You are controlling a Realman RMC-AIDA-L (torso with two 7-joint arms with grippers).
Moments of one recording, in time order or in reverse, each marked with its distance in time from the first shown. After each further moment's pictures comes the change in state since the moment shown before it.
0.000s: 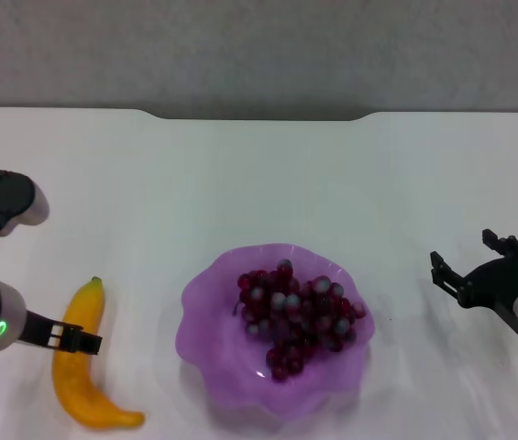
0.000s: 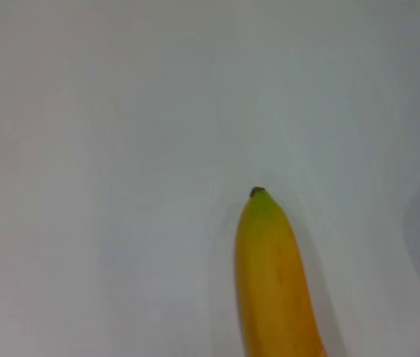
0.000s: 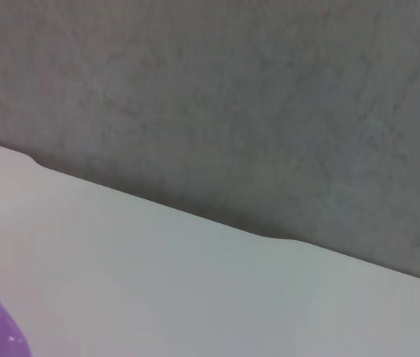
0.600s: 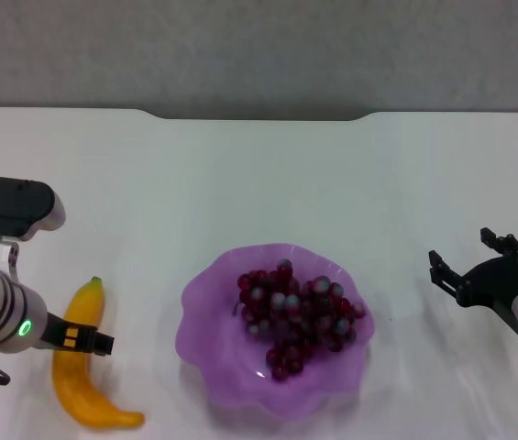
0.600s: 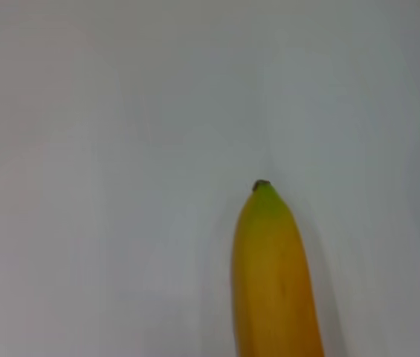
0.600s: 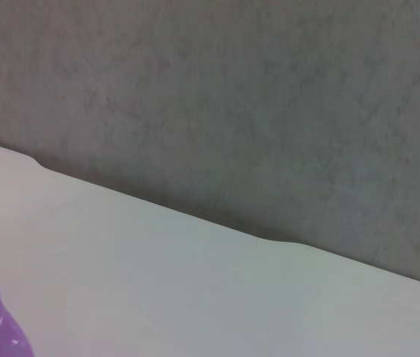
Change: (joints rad) left arm -0.083 0.000 0.028 0.187 0.000 0.101 -0.093; right arm 0.003 0.000 -0.002 0.000 -0.002 -0.002 -0.001
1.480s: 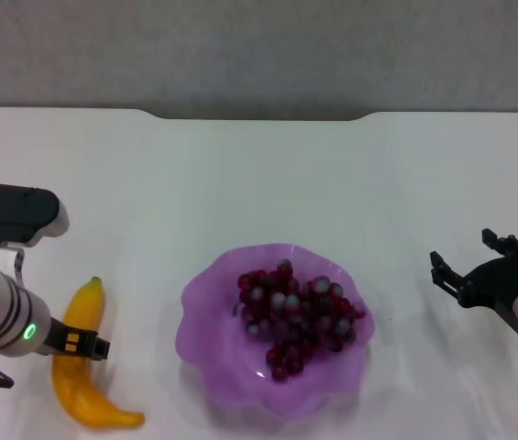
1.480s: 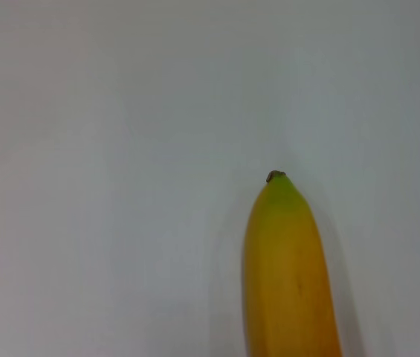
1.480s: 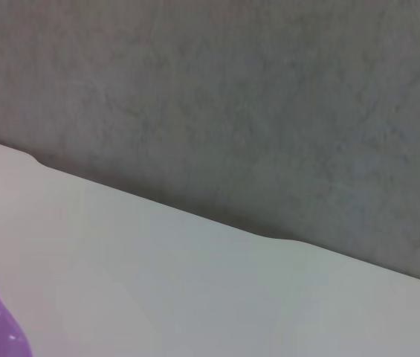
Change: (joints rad) left arm -0.036 -0.002 0.000 0.092 0.000 0.040 -0.007; right arm -0.001 -0.002 0.000 0.000 0.000 0.003 0.000
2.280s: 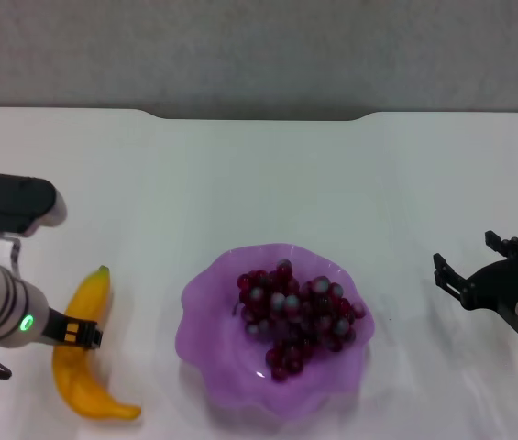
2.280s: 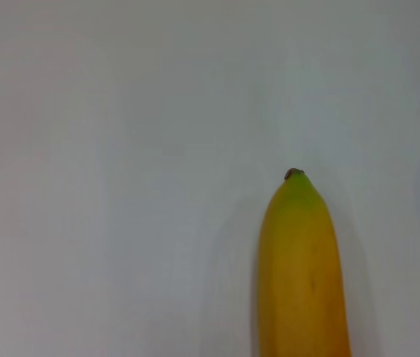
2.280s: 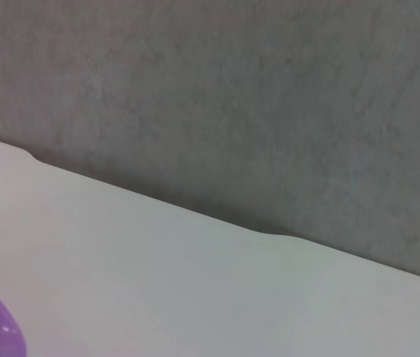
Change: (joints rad) left arm 0.008 0.004 -0.001 -0.045 0.000 -0.019 -0.001; right arm -0.004 0.000 0.001 -0.005 0.000 -0.001 0.000
